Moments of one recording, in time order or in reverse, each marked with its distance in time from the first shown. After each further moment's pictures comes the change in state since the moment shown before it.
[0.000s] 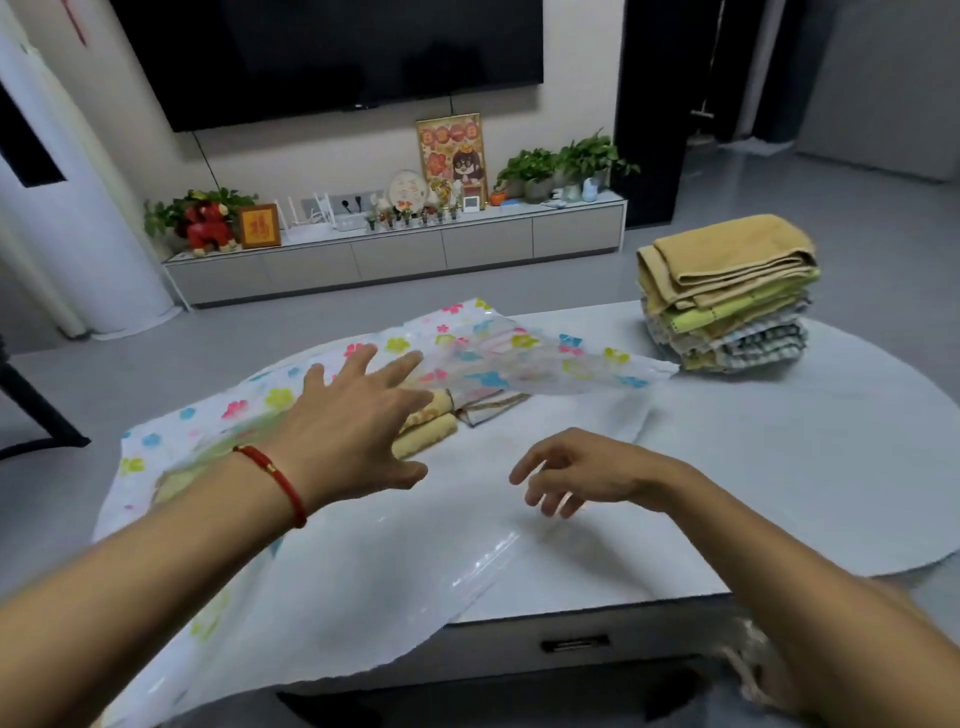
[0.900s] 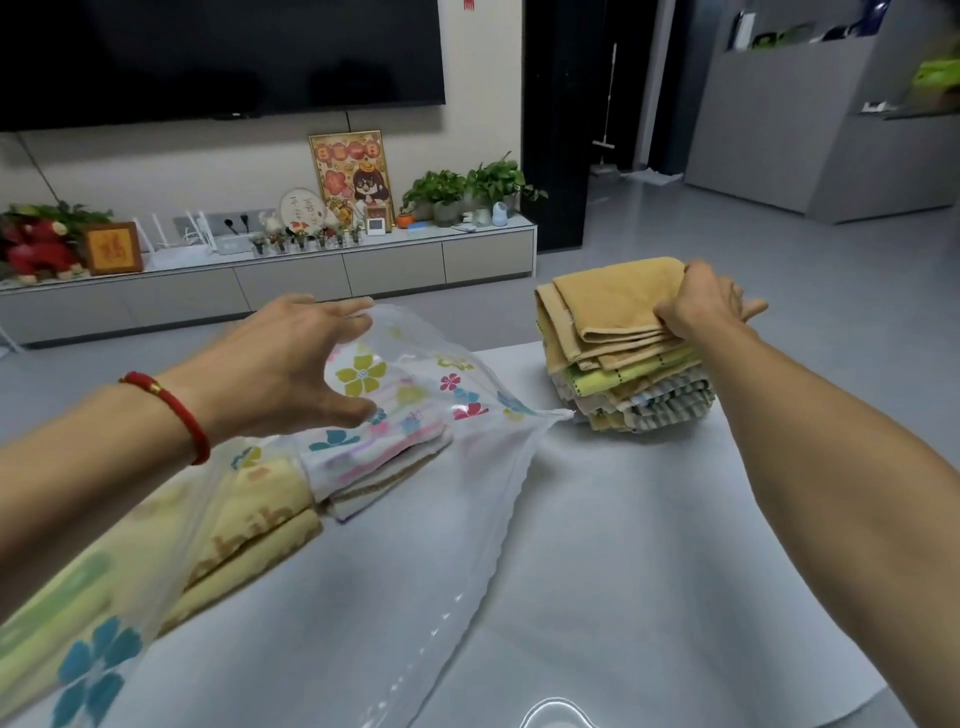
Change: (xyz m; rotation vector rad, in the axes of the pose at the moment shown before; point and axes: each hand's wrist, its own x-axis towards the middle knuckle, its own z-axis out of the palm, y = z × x) left_hand 0.192 0.025 -0.045 -0.140 0.156 0.090; right_hand 0.044 0.077 -0.338 -0.433 1.233 0.575
